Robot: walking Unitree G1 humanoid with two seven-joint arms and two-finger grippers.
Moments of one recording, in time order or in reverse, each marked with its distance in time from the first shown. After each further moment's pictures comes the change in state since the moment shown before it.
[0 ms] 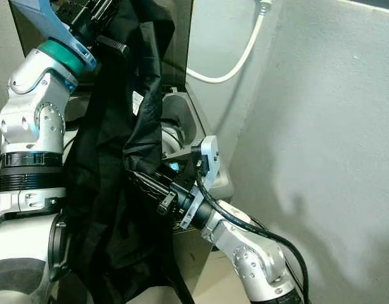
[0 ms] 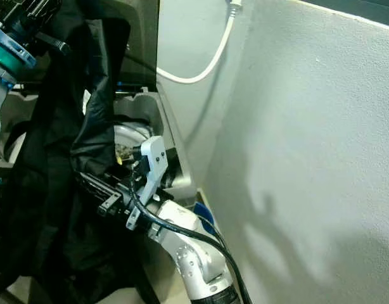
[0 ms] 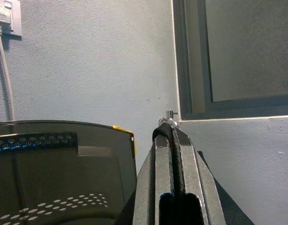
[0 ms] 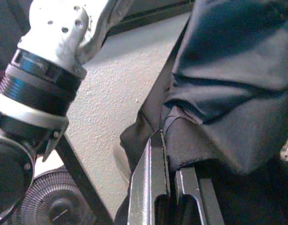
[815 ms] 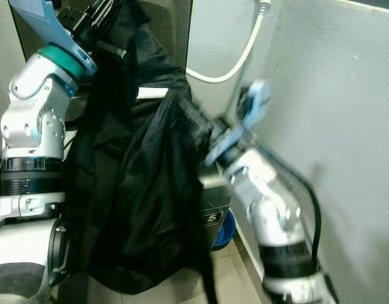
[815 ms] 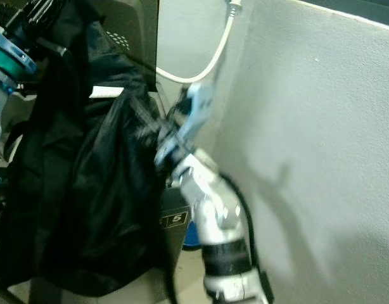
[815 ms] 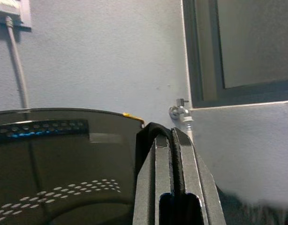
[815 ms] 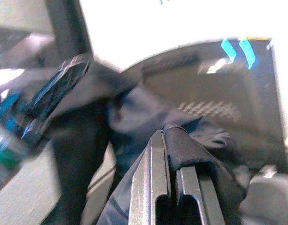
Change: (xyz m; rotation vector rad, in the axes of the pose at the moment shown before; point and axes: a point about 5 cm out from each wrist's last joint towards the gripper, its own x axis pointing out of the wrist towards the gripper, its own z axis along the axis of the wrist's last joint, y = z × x) left arm -0.009 -0.002 -0.009 0.062 0.036 0.029; right arm -0.003 -0.060 0.118 -0.234 -0.381 -0.389
